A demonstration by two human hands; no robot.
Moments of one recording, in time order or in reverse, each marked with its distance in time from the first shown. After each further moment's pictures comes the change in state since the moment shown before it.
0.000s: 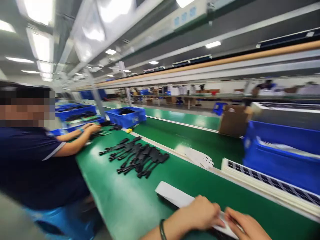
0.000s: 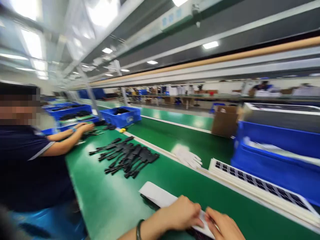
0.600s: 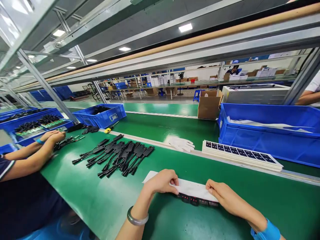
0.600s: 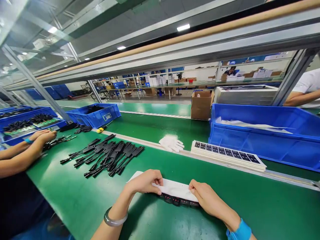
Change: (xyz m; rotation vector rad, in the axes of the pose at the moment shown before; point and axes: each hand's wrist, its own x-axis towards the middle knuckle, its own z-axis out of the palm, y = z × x) left_hand -0.029 -0.014 -0.072 0.340 -0.173 -0.185; right_hand -0.015 -0.010 -0.009 -0.102 0.005 0.095
